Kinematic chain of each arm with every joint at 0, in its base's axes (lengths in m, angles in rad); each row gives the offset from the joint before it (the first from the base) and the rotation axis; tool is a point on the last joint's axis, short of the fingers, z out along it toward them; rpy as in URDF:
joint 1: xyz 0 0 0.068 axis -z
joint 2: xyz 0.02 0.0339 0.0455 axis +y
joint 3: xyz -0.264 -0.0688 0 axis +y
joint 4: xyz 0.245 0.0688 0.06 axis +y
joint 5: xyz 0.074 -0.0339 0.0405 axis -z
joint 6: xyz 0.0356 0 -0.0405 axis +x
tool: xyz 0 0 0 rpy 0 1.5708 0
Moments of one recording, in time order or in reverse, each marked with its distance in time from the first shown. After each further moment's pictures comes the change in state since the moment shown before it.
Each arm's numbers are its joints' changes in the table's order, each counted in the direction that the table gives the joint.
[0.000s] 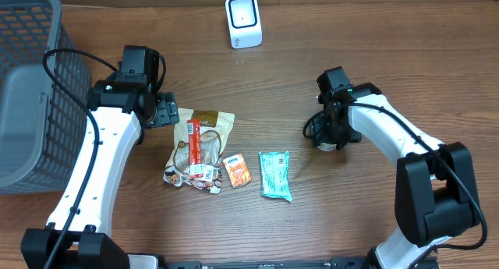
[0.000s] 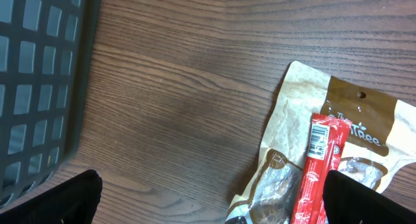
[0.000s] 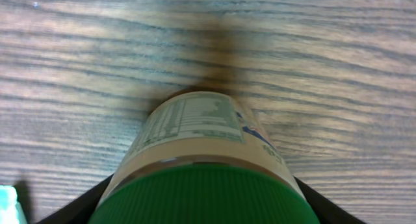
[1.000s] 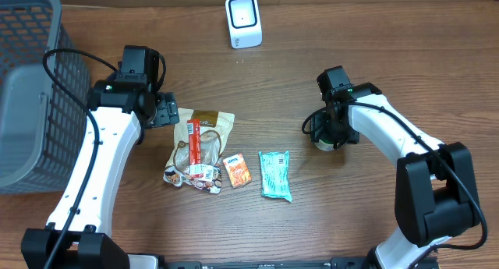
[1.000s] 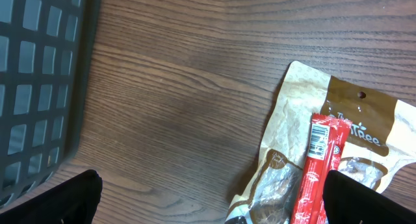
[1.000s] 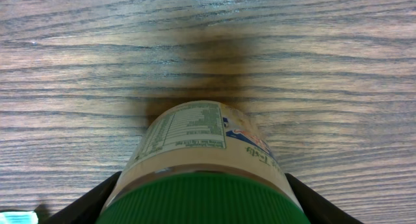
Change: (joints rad) left arm 0.000 0.000 0.000 0.000 0.000 0.000; right arm 0.000 0.001 0.000 -0.018 0.000 0.142
